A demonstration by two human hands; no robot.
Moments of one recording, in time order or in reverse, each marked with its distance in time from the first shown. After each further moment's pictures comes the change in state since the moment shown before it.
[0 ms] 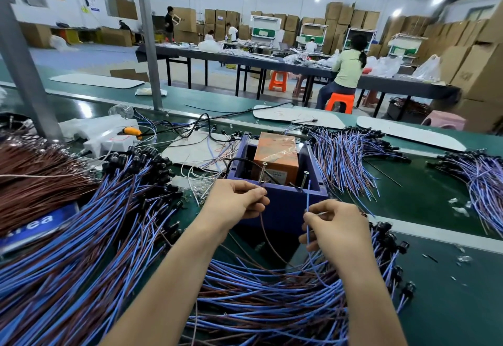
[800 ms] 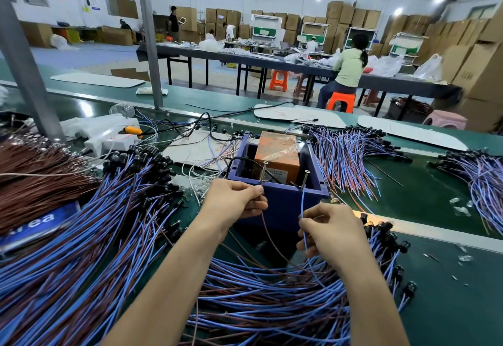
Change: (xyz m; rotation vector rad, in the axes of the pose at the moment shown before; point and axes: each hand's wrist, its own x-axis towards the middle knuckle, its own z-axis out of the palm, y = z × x) left_hand 0.004 -0.002 -0.001 -0.056 0.071 -0.058; right_hand -0.001 -0.001 0.000 -0.090 -0.106 0.026
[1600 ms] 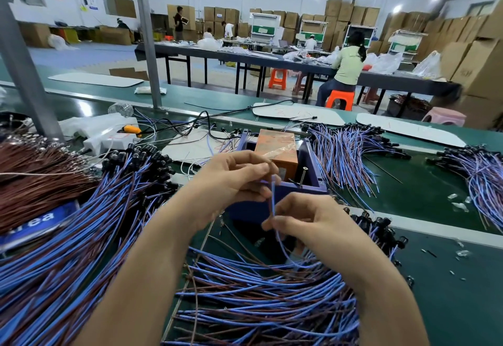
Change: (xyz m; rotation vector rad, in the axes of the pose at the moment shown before) left_hand -0.033 0.046 -0.012 -0.001 -0.357 0.193; right_hand -0.024 -0.023 -0.006 0.027 -0.371 -0.259
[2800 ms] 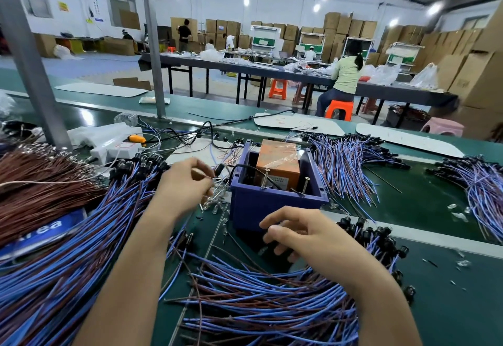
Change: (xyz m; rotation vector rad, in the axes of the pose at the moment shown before) left_hand 0.008 -0.014 -0.059 0.539 0.539 -0.042; right_hand 0.003 0.003 0.003 -0.060 -0.095 -0.031
